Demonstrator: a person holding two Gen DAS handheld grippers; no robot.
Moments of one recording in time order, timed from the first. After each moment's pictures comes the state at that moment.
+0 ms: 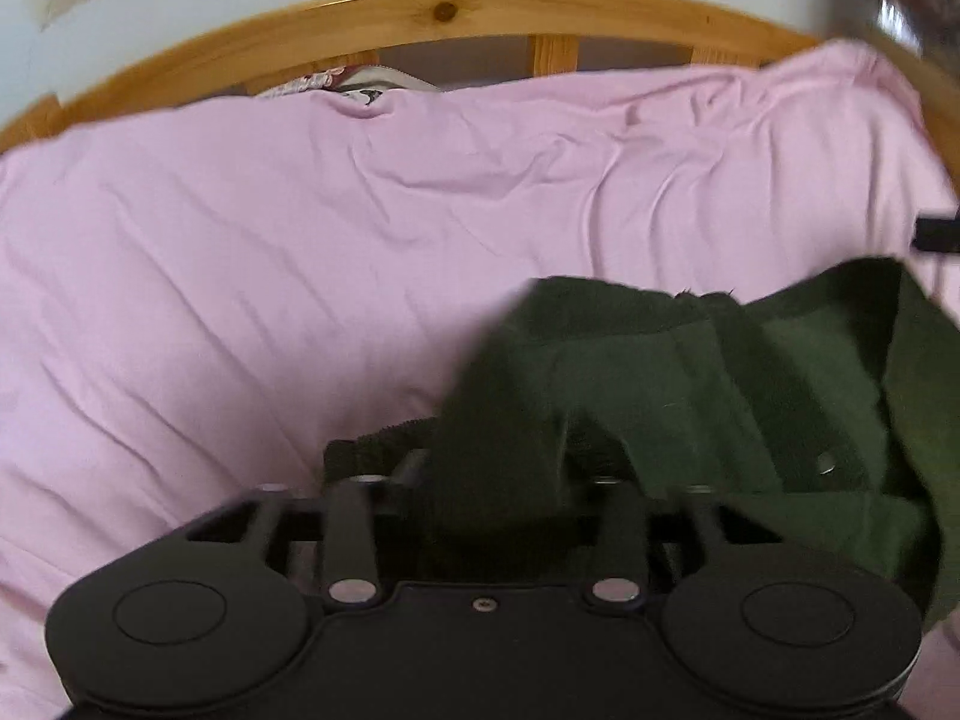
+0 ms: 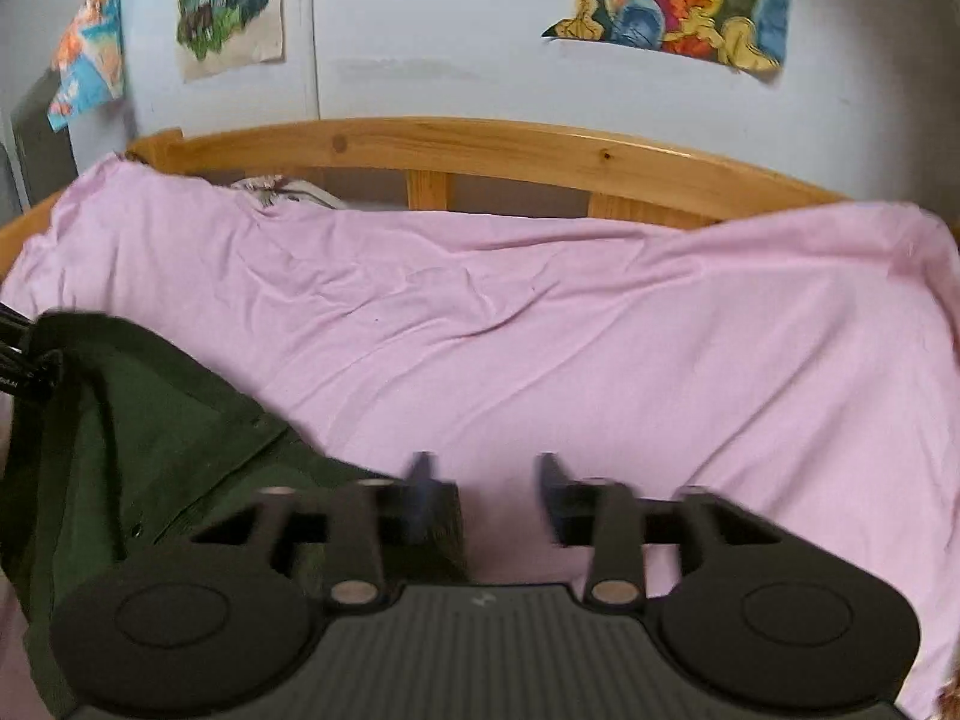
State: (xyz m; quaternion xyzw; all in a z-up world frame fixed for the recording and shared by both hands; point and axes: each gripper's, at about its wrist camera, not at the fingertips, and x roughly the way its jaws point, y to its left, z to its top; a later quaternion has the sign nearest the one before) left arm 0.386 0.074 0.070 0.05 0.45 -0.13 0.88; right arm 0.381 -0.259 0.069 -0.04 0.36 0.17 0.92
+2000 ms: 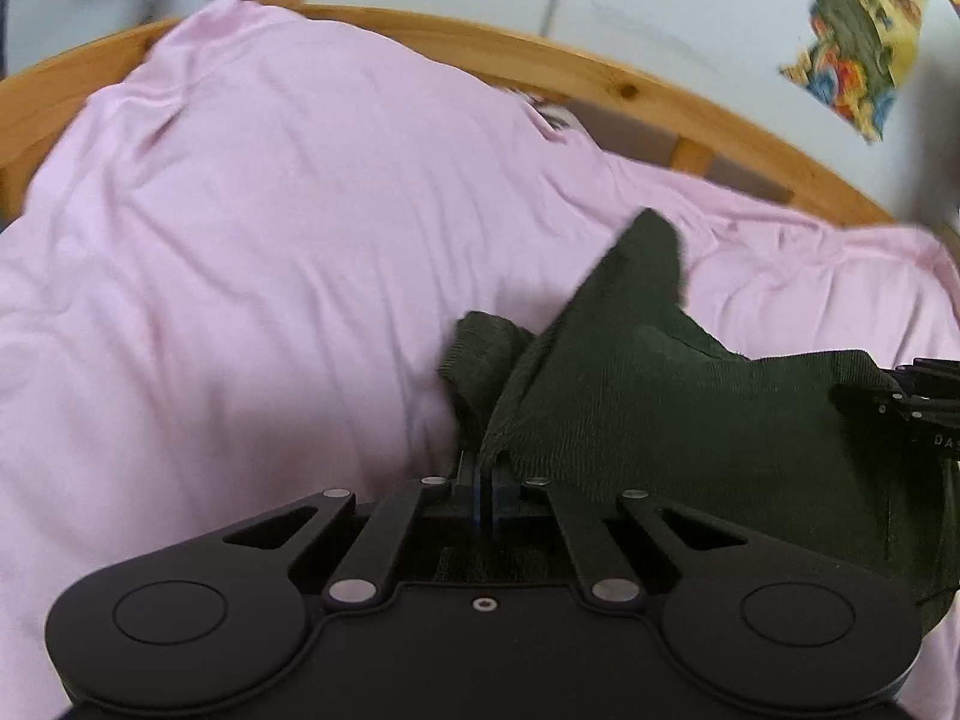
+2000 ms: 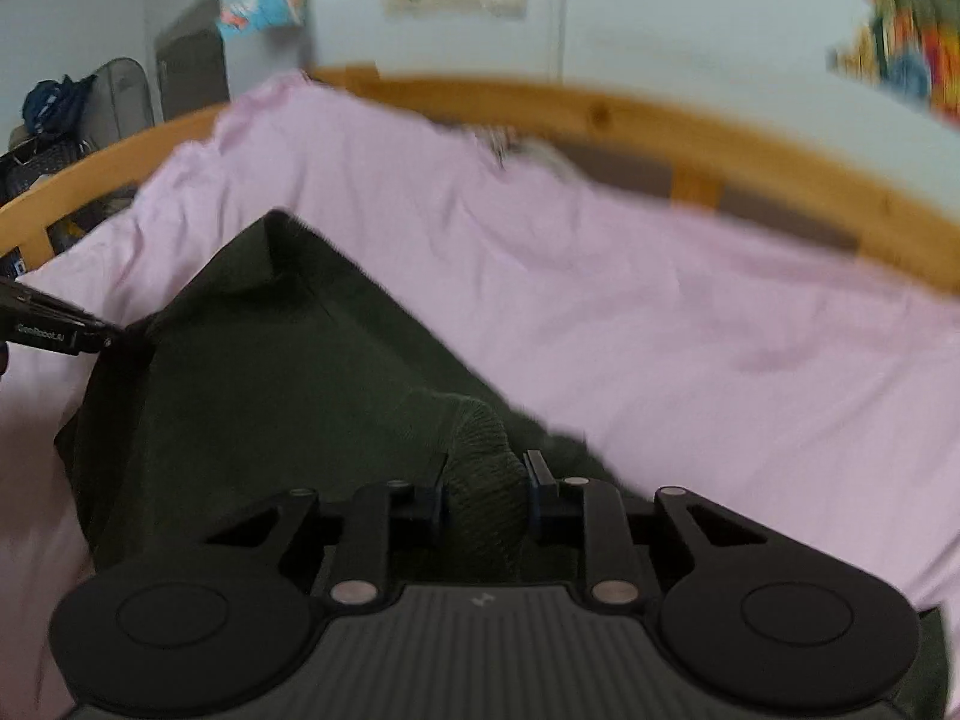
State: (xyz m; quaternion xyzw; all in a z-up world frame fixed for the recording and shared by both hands) left arm 0.273 0.132 0.042 -0.11 0.37 -0.01 0.92; right arm 0.366 -0.119 0.048 -0.11 0.34 0.30 0.88
